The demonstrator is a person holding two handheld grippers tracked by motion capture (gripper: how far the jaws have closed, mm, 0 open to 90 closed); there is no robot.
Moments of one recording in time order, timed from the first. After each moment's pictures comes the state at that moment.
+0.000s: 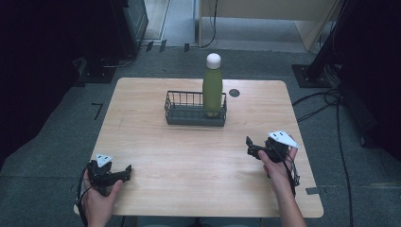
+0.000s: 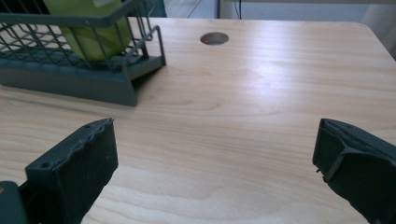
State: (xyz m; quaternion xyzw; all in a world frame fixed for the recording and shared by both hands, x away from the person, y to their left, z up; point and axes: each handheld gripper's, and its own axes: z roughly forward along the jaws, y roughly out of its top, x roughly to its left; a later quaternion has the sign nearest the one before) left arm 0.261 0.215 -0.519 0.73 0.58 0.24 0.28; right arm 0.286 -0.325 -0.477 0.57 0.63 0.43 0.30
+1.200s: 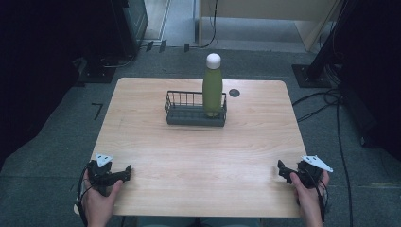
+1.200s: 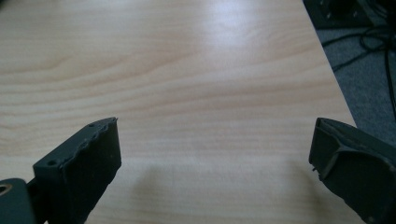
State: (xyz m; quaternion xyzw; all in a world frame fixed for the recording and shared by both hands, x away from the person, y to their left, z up) left arm 0.261 0.215 -0.518 0.73 0.58 0.24 0.28; right arm 0.223 -0.419 -0.524 0.67 0.60 0.34 0.28
